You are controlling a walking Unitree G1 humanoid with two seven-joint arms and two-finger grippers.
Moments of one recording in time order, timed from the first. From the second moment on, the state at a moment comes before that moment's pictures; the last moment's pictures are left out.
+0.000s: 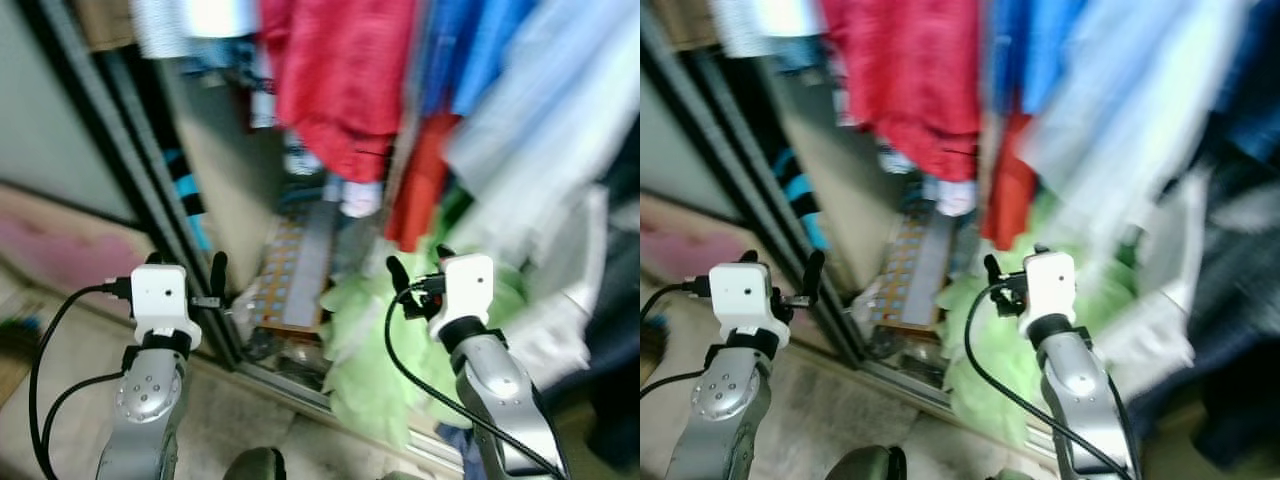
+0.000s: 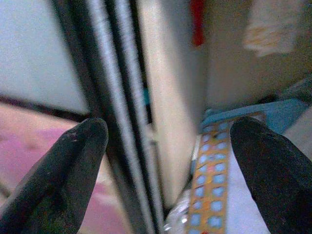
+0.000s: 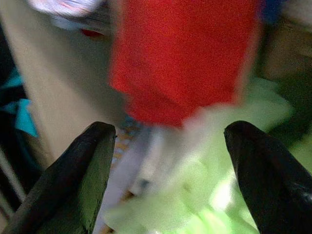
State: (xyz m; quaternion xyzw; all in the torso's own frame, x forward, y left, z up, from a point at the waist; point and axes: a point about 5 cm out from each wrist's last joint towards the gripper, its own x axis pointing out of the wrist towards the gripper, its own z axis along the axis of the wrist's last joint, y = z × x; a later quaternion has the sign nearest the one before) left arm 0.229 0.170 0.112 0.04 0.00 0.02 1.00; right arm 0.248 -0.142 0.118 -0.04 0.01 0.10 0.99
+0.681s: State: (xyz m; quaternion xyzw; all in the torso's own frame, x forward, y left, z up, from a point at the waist) left arm 0.244 0.163 0.120 0.04 -0.03 0.02 1.00; right arm 0.255 -0.129 0.121 -0.05 -0.02 0.15 0.99
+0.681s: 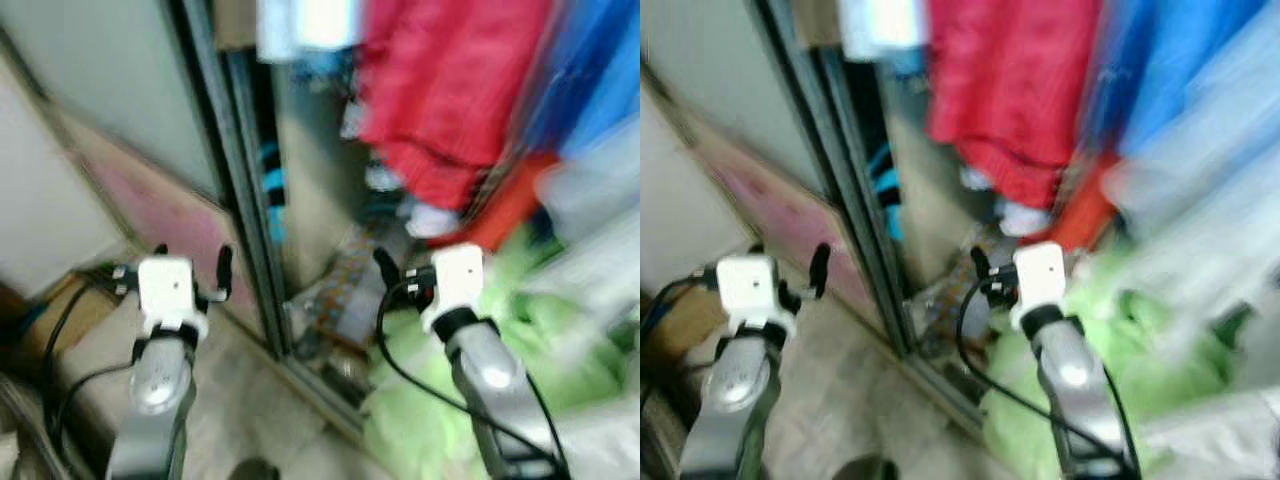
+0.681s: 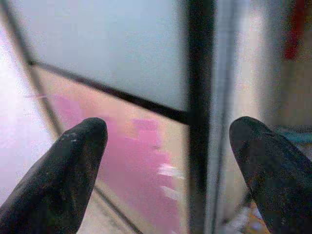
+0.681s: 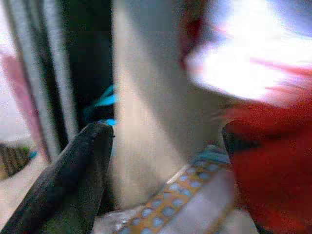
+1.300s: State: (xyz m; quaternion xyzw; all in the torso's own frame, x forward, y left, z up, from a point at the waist) left arm 0.238 0.159 0.108 0.03 0.01 0.02 1.00; right arm 0.259 -0.134 0.111 0.01 0.02 0.13 0.99
